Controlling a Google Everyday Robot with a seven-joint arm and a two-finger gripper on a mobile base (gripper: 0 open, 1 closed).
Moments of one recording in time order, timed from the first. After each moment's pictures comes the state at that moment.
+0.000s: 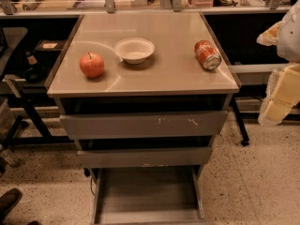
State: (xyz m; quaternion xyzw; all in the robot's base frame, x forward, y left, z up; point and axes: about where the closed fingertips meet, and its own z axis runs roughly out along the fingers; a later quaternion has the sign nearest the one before) arm 0.438 -0.216 0.977 -0.60 0.78 -0.04 0.16
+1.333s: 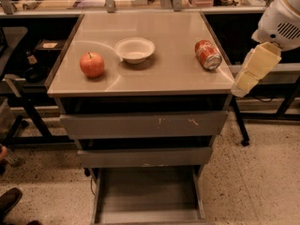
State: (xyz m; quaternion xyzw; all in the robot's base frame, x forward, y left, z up) arm 0.508 -0.224 0.958 -0.50 0.85 0.01 0.17
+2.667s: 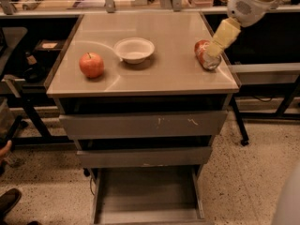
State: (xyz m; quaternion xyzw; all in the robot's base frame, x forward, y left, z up) arm 0.632 -0.214 0.950 -0.42 0.89 0.00 0.18
